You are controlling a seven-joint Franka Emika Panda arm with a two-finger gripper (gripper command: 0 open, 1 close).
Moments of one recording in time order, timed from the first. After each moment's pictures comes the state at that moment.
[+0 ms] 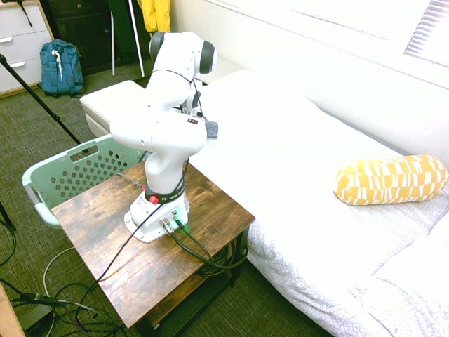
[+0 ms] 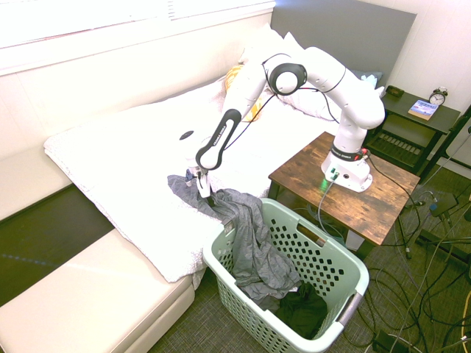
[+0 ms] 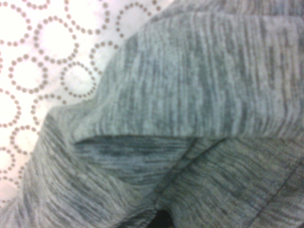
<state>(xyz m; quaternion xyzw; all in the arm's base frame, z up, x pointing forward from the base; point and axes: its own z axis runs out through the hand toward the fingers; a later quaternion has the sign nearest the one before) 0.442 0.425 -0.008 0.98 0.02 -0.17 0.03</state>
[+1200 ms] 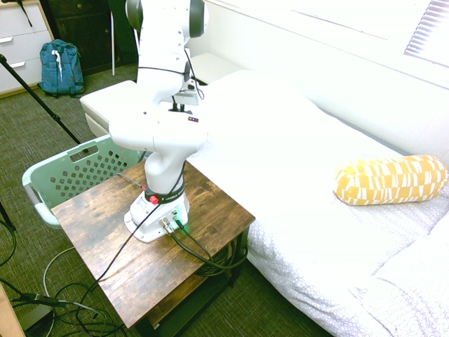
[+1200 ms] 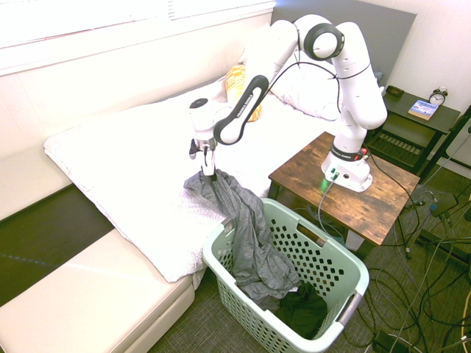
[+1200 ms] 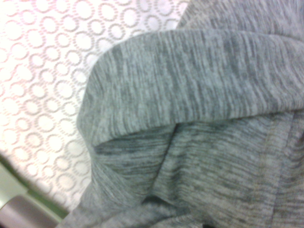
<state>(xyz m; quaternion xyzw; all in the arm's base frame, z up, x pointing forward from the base) 0.367 0.433 0.173 1.00 -0.03 -0.05 0.04</state>
